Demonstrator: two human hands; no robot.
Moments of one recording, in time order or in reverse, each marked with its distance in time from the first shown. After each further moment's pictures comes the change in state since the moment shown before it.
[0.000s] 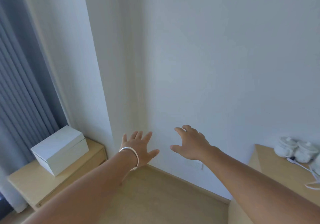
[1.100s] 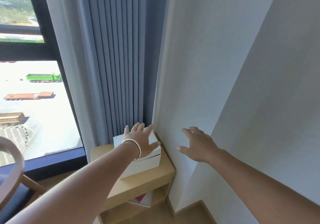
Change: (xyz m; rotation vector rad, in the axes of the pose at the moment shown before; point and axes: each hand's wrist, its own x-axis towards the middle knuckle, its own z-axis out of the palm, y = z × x) left_hand 0.200 -0.499 0.035 -0.122 0.034 -0.673; right_hand 0.490 -0.385 0.078 -0.131 -0.198 -0.602
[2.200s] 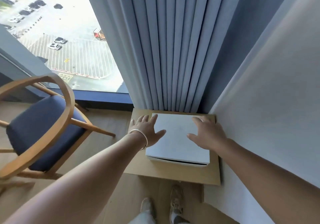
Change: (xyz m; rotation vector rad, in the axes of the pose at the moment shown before) left_hand 0.206 -0.160 0.154 -0.215 -0.350 -0.615; right_hand 0.396 -0.055 0.154 -0.061 -0.364 -0.402
